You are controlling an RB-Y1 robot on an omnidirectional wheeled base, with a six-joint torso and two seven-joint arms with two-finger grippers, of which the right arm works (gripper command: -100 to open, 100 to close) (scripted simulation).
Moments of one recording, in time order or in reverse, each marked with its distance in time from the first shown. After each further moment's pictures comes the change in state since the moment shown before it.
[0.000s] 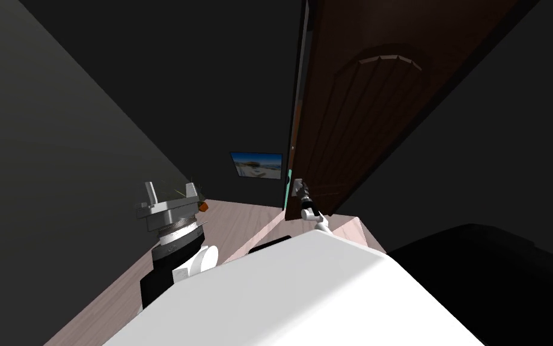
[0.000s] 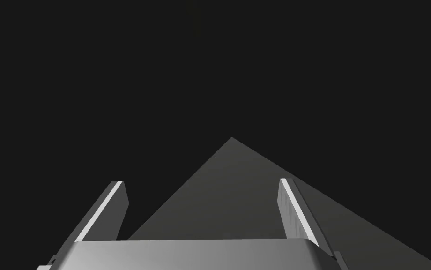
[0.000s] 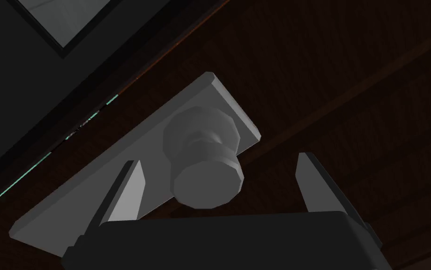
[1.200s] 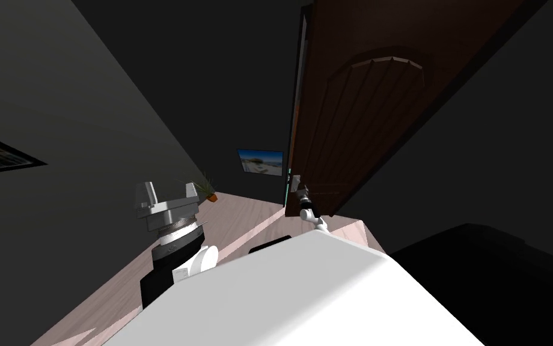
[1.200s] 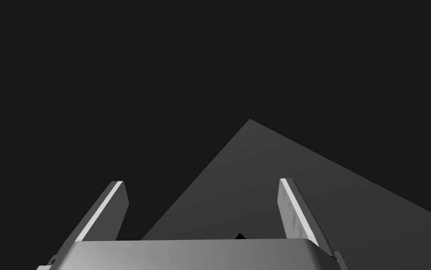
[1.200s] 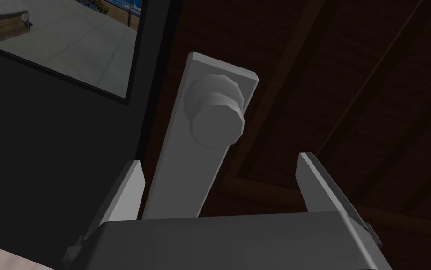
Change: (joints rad) arm 0.036 0.010 0.053 -0.068 -0.270 0.016 -0.308
